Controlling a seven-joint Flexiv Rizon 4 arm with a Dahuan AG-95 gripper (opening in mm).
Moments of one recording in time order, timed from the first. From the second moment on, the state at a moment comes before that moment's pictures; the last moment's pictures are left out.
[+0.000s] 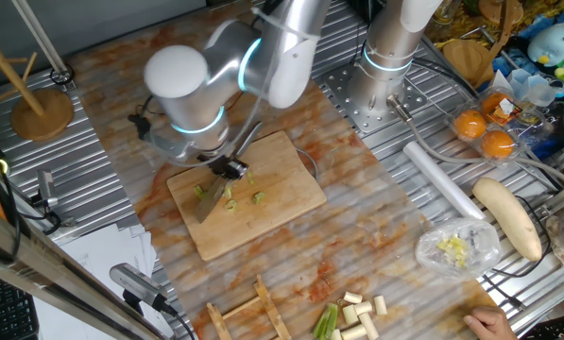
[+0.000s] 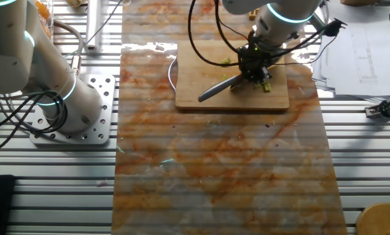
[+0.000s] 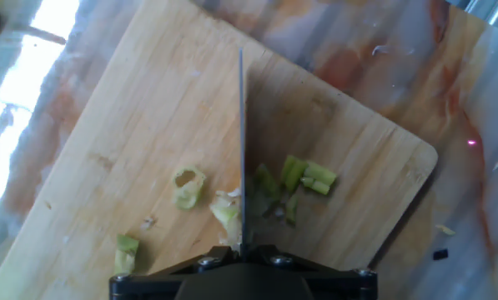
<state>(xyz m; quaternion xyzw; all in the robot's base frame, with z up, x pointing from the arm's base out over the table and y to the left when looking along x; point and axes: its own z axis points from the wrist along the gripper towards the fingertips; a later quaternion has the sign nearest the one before) 0.487 0.077 0.041 0.28 -0.96 -0.02 0.06</state>
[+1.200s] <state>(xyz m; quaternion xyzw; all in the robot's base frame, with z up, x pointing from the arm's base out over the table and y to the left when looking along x) 0.485 0.076 0.041 0.28 -0.95 -0.05 0.08</state>
